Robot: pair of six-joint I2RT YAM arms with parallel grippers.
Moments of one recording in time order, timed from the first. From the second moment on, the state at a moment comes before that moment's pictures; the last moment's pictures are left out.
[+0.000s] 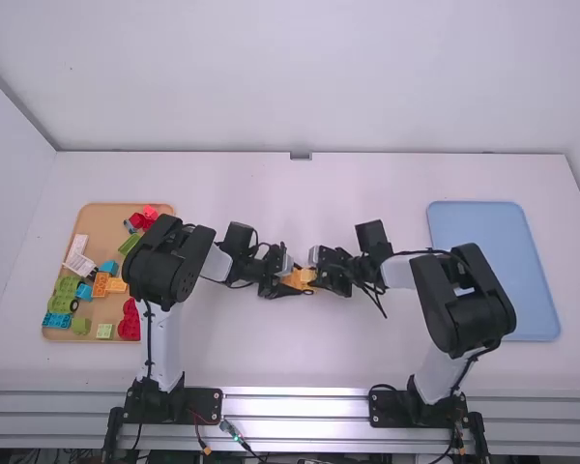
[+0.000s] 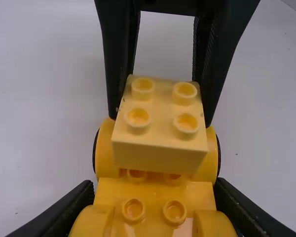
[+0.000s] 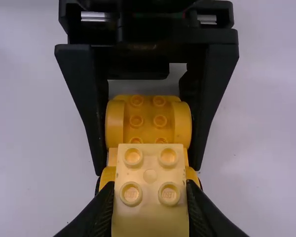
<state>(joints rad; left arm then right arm) -0.27 2.14 0.81 0.36 1.10 0.91 0.31 1.85 0.71 0.06 -0.86 -0.99</state>
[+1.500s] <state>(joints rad) -0.27 2.14 0.81 0.36 1.10 0.91 0.31 1.85 0.71 0.06 -0.84 -0.97</state>
